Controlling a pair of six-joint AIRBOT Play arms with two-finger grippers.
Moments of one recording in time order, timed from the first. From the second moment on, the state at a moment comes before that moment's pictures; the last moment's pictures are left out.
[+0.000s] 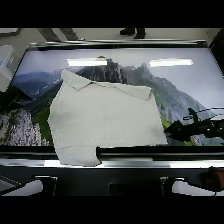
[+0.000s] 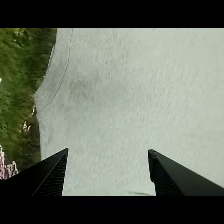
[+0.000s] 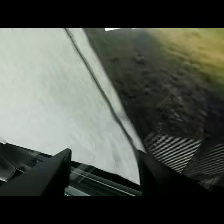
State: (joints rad) left arm 0.44 -1.32 1.42 1.07 -1.50 -1.58; right arm -0.55 -1.45 0.84 -0.94 1.38 1.13
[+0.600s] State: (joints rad) left arm 0.44 -1.30 1.36 1.05 -1.50 -1.54; right arm -0.55 -1.43 0.73 -0.98 1.35 1.10
